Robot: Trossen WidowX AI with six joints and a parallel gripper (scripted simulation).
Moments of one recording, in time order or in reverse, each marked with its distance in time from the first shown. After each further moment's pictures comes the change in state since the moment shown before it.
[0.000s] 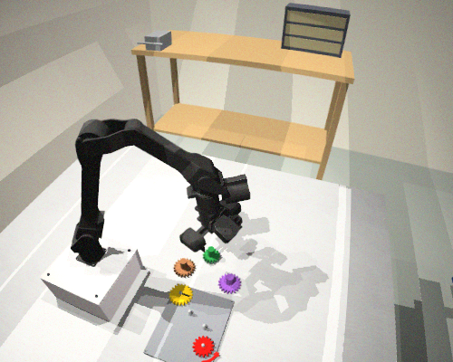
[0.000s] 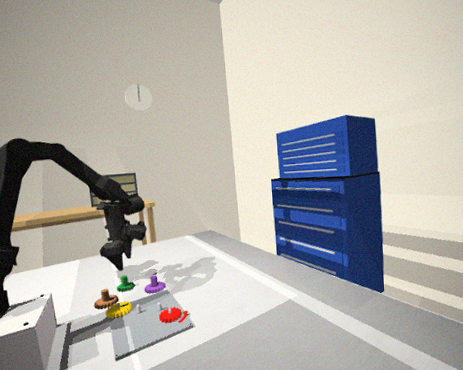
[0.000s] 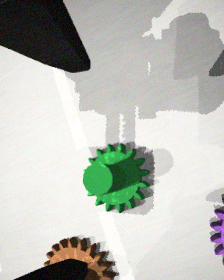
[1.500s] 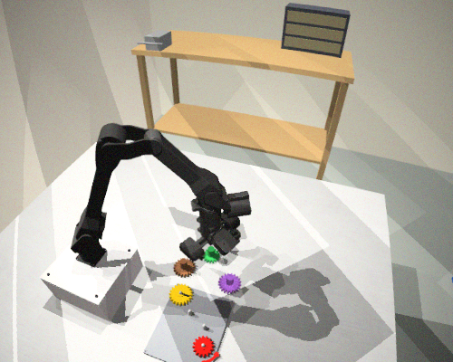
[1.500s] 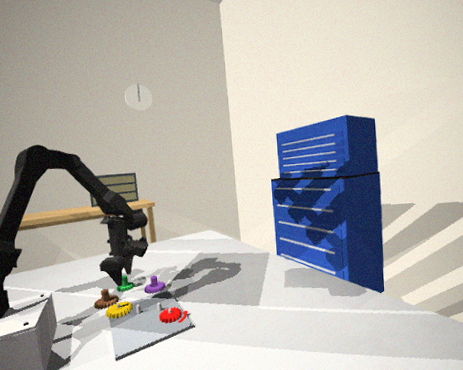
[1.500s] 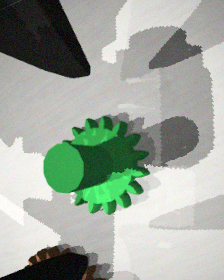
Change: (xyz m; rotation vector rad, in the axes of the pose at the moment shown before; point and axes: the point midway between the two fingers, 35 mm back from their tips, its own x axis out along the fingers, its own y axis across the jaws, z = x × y) arm 0.052 -0.009 -0.009 0.047 0.058 -0.073
